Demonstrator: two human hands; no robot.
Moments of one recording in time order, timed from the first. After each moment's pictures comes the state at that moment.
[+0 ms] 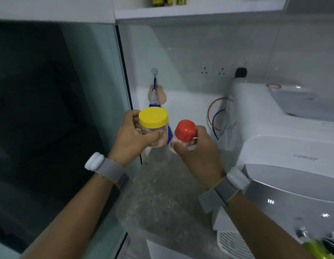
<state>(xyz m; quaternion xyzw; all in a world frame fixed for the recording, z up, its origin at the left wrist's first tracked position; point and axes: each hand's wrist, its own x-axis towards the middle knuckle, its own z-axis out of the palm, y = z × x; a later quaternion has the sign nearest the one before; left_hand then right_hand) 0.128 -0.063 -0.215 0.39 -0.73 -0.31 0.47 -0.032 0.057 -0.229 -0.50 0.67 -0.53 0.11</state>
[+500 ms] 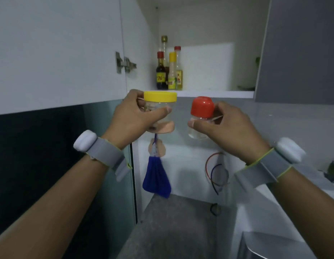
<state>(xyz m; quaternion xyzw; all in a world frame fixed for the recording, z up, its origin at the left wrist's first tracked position) 0.109 -0.051 -0.017 0.31 -0.75 -0.24 0.54 -0.084 0.077 -0.024 -0.57 0.67 -0.48 -0.03</state>
